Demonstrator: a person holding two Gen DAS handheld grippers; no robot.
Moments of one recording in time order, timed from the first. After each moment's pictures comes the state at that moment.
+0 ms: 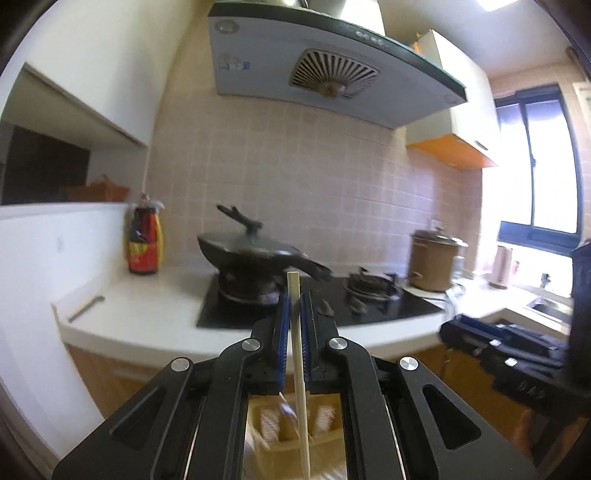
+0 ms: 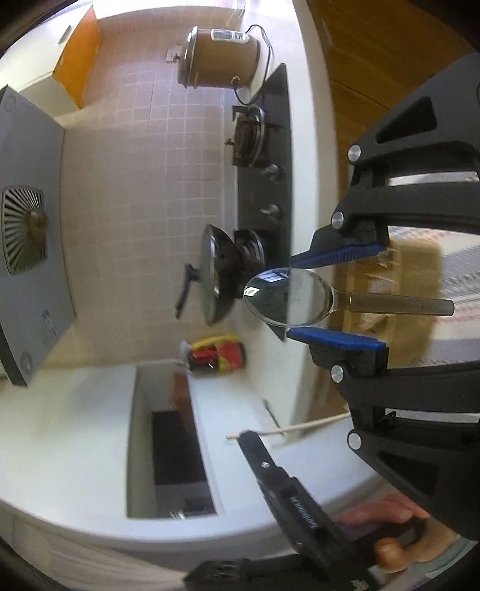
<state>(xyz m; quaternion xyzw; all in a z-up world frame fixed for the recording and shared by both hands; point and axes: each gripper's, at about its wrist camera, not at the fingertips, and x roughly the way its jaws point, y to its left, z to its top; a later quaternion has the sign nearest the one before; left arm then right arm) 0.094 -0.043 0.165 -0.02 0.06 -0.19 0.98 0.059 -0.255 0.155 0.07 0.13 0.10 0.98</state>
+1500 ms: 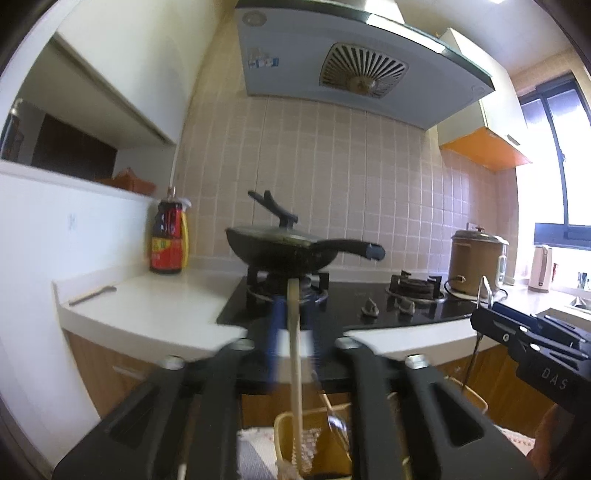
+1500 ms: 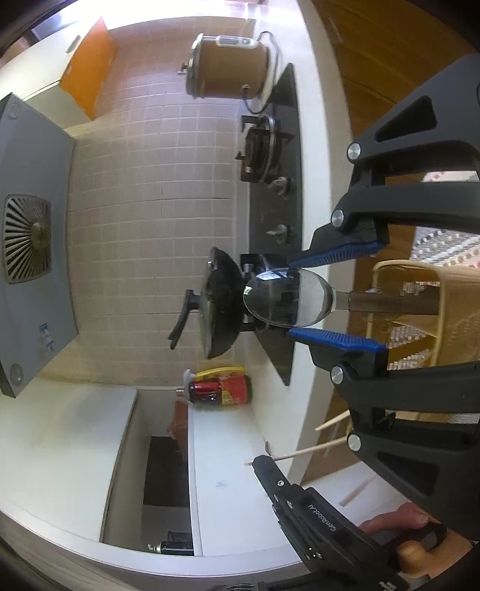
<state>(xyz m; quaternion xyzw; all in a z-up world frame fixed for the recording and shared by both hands) 0.145 -0.039 0.086 -0.03 0.03 -0.13 0.99 0.111 -0.258 0.083 0.04 0.10 0.06 0.99</state>
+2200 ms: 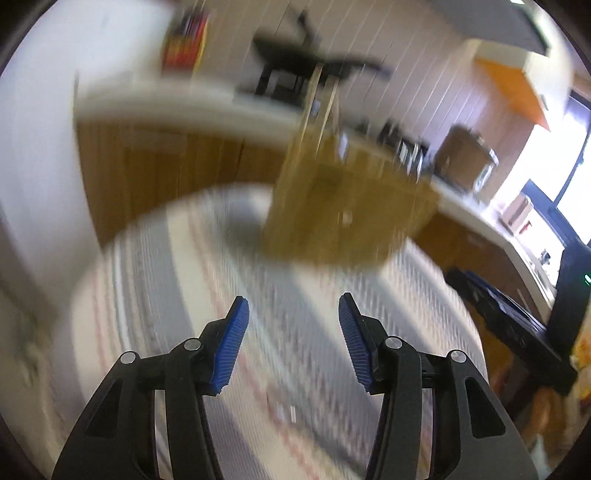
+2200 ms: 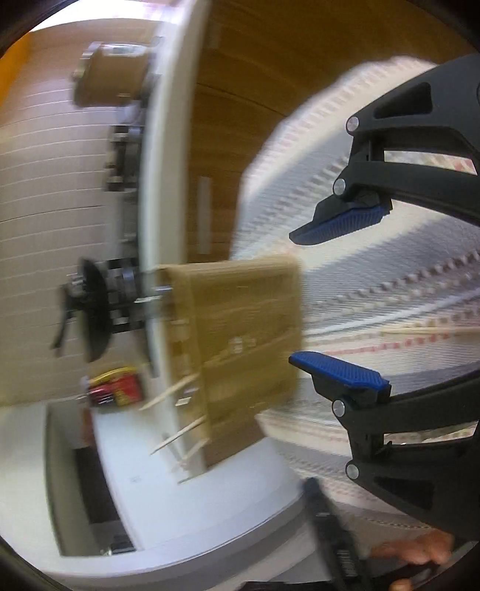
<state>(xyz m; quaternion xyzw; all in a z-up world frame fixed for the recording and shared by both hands) 0.055 0.018 -0.022 -0.12 0.40 -0.18 0.89 0.028 -0.257 -0.007 0.09 0.32 0.07 0.94</state>
